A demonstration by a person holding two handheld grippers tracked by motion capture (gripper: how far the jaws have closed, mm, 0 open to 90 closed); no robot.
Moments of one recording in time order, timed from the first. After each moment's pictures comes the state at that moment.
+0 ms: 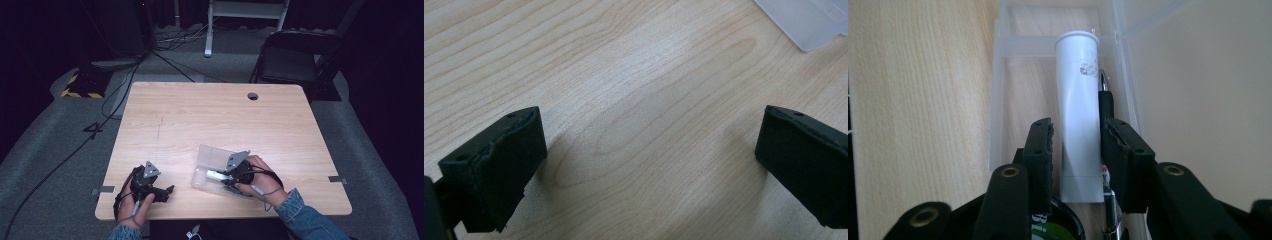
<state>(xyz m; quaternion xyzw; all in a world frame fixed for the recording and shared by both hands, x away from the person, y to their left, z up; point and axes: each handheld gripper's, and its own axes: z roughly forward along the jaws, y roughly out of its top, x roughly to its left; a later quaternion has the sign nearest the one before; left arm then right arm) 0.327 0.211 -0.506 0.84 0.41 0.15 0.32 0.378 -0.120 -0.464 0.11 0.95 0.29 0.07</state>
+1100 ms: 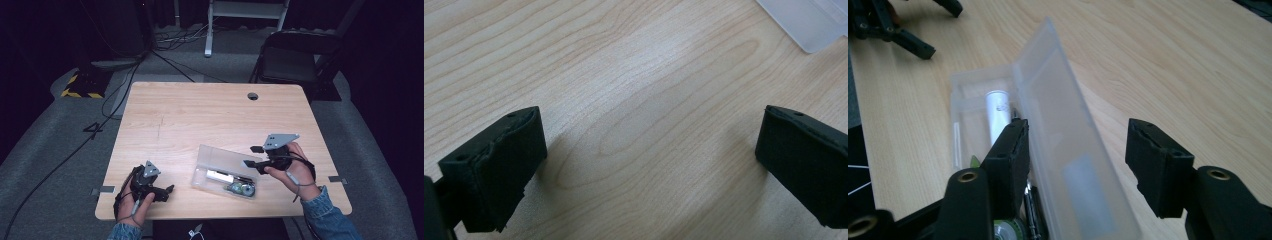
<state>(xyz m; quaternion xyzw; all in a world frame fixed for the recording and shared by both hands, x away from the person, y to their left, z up) 0.329 0.211 -0.506 0.84 0.41 0.15 0.32 0.386 -0.205 -0.398 0.21 0.88 0.40 0.13</state>
